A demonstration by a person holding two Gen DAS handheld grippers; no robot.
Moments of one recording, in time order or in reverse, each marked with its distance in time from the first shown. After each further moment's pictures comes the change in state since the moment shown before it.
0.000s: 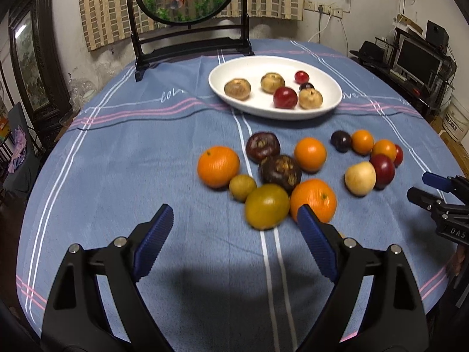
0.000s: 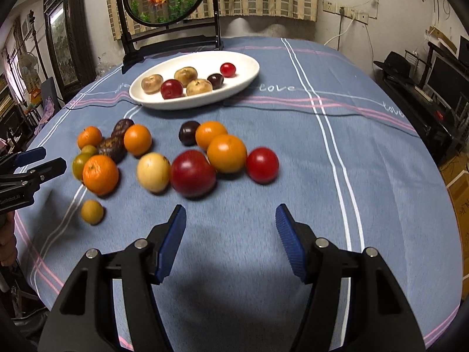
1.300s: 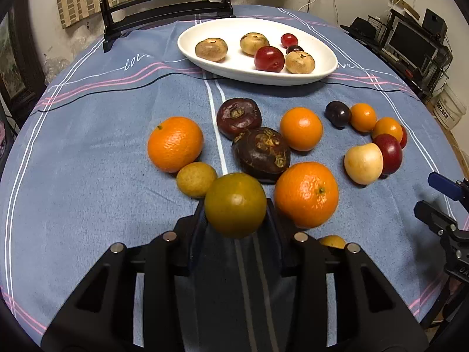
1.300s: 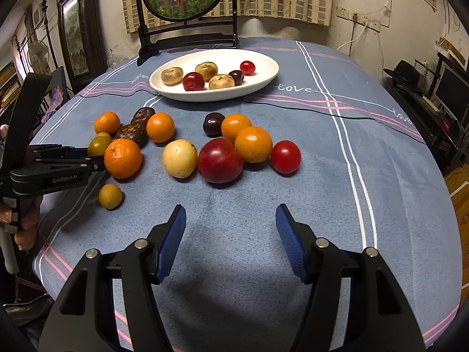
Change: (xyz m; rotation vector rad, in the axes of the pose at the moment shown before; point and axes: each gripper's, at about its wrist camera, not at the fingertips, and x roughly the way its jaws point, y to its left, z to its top) left arm 0.051 -0.013 0.005 -0.002 0.156 -0.103; right arm -0.004 0.020 -0.005 -0.064 0.001 0.027
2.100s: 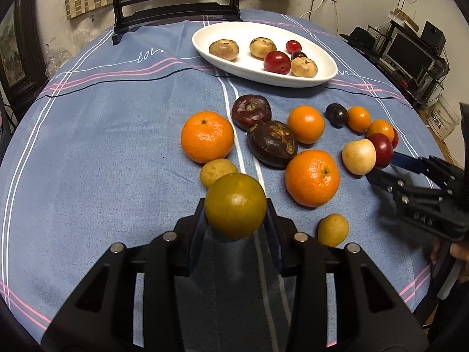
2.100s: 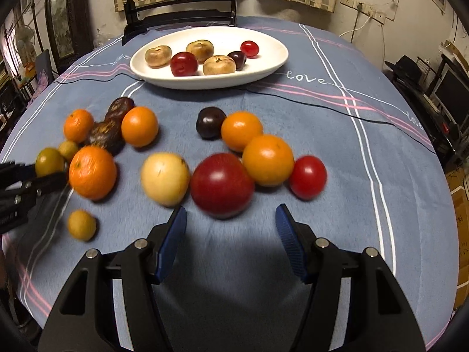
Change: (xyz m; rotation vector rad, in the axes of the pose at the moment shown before) left arm -0.017 0.020 -0.015 -0.039 -0.017 -0.043; right arm 0.055 0.013 0.036 -0.003 0.103 -0.072
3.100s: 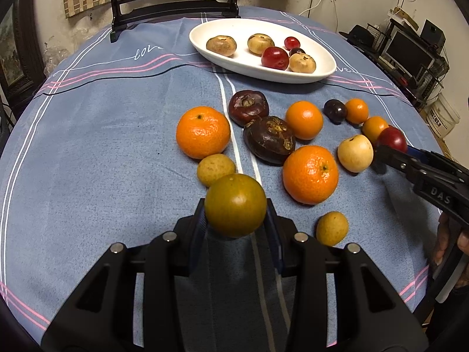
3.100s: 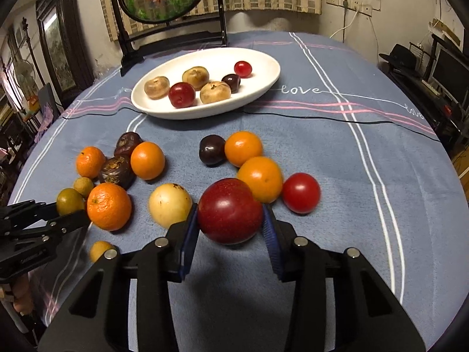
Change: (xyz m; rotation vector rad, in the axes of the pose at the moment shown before) left arm 0.004 -0.004 -0.001 0.003 0.008 0.001; right arm -0.020 -0.014 -0.003 0.107 -0.086 0.075
